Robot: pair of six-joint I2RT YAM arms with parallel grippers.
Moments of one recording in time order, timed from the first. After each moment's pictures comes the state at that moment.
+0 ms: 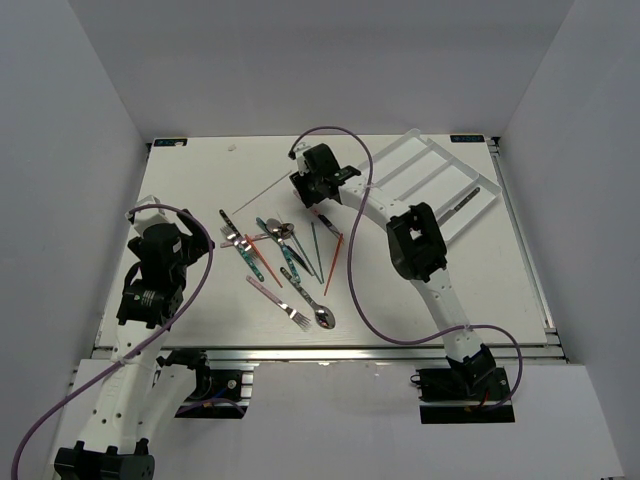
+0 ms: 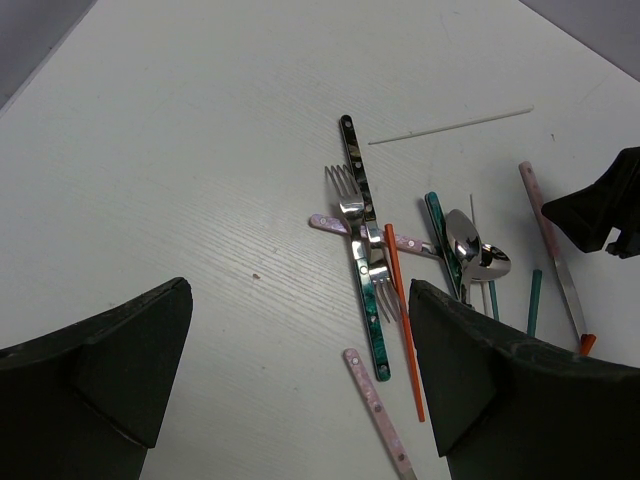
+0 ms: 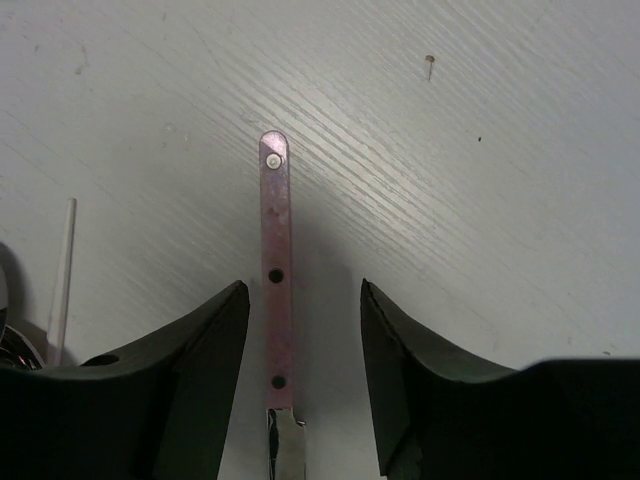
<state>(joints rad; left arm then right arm) -0.13 0.71 0.77 -0.52 -0.38 -0.47 0.65 2.49 2.16 -0.43 -0.02 -0.08</state>
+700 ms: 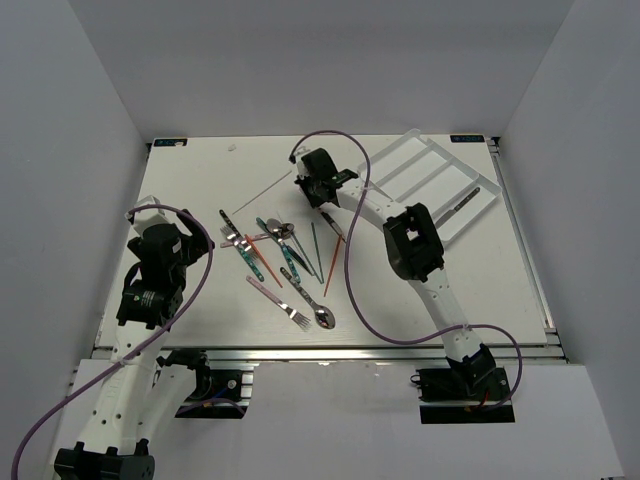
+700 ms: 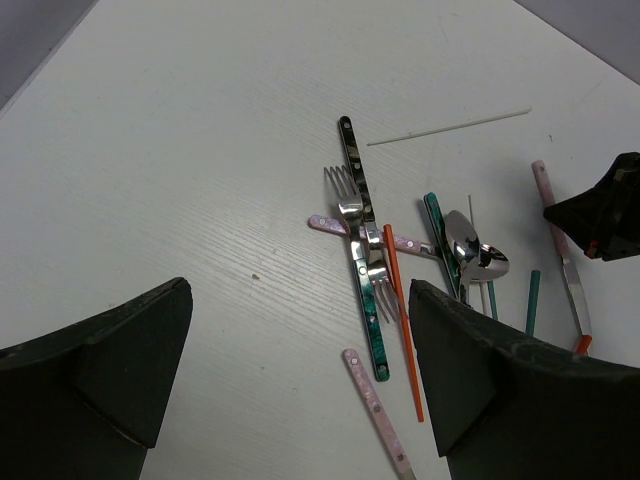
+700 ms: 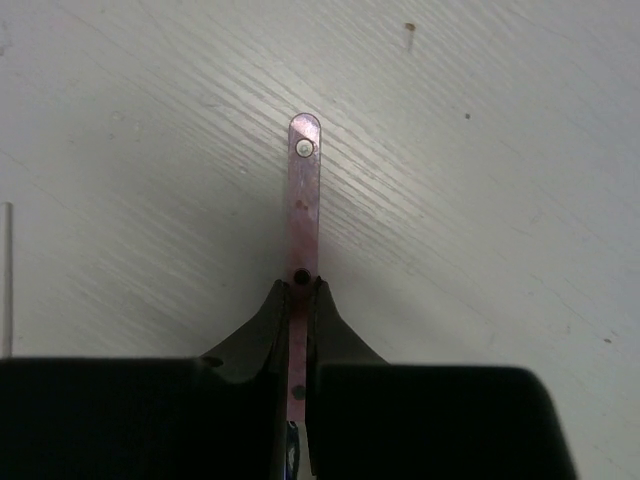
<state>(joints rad) -0.13 0.70 0.77 -0.52 -0.38 -0.48 0.66 2.53 2.18 -0.44 0.03 -0.08</state>
